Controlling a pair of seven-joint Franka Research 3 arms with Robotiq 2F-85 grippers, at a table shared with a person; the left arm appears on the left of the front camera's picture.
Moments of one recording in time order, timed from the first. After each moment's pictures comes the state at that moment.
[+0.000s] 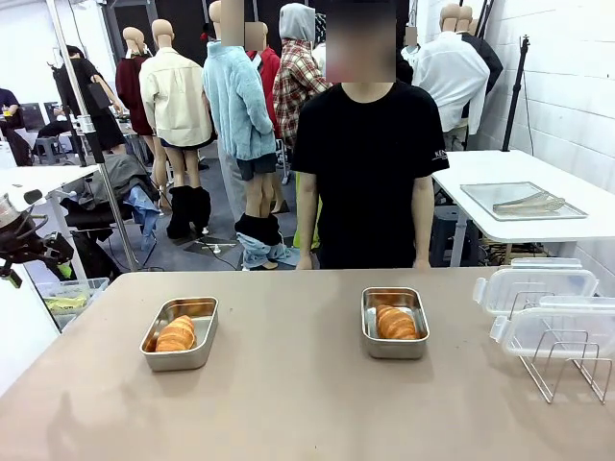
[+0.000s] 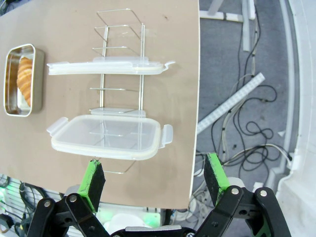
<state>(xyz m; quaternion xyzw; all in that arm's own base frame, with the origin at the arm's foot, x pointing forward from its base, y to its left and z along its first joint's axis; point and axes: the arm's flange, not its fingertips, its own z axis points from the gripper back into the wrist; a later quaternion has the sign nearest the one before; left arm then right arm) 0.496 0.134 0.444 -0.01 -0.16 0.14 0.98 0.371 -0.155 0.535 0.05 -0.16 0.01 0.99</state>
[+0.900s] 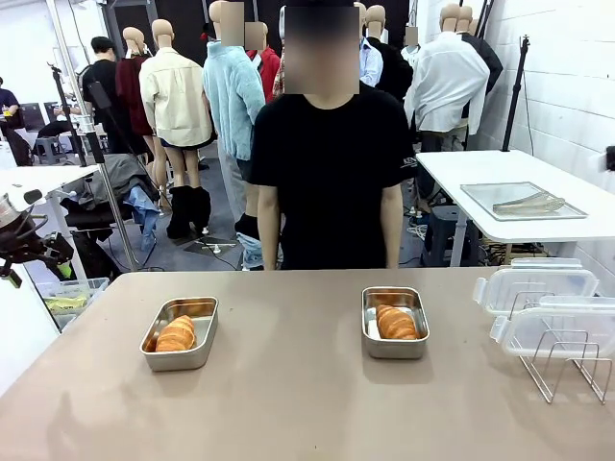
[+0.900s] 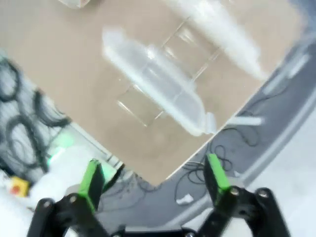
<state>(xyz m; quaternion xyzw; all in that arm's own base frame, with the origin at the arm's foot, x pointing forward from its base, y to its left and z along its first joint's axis) 0.496 0.134 0.444 -0.01 -0.16 0.14 0.98 0.346 -0.094 0.533 0.06 -0.07 0.37 0.92</state>
